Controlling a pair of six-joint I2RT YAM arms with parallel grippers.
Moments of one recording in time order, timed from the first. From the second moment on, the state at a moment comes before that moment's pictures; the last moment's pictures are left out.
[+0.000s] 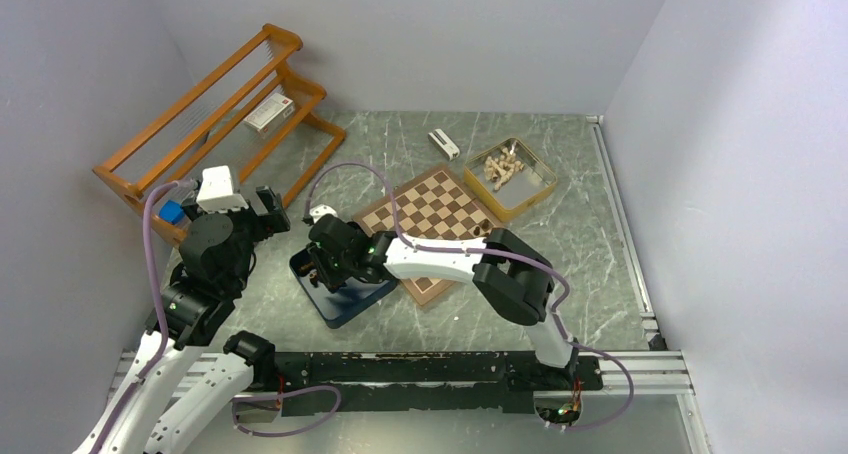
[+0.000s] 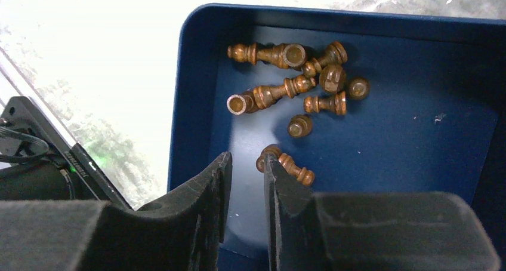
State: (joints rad) left arm -0.44 0.54 0.79 -0.41 -0.56 -0.22; right arm 1.17 2.05 1.49 -0.21 0.04 0.46
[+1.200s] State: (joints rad) left arm -0.44 0.54 0.79 -0.42 -0.56 -0.22; right arm 1.19 2.16 1.60 -0.32 0.10 0.45
